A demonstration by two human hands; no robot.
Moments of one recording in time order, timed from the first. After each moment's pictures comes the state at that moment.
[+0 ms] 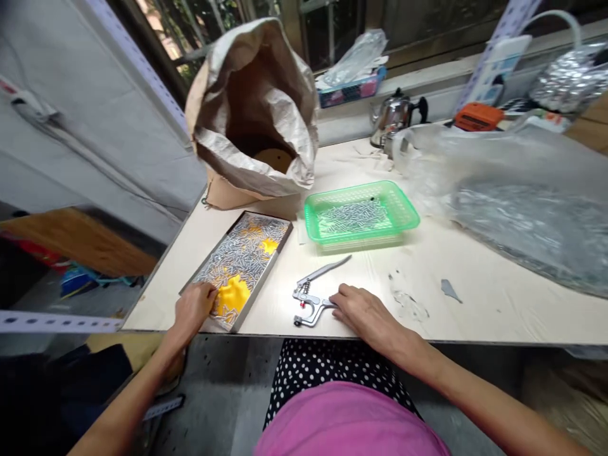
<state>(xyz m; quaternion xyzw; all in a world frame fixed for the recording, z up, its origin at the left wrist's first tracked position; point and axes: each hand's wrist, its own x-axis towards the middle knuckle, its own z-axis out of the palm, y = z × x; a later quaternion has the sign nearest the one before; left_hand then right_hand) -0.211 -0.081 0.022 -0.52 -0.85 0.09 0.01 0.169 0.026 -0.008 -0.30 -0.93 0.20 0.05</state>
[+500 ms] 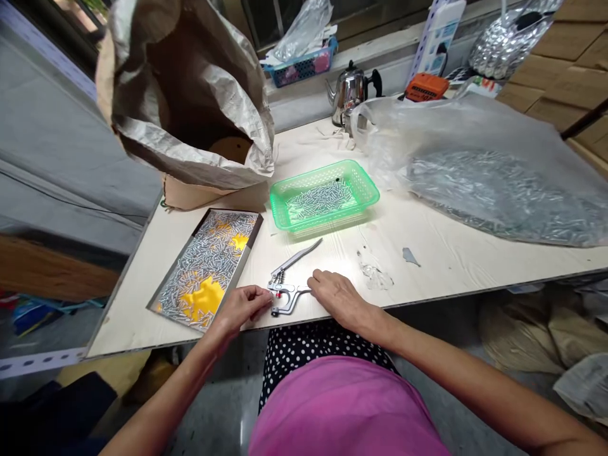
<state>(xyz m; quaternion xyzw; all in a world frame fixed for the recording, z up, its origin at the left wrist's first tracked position) -0.064 -0.038 -0.001 -0.42 -0.72 -0.24 -0.51 0.171 0.021 -0.032 -0.34 -0.93 0.14 0.05</state>
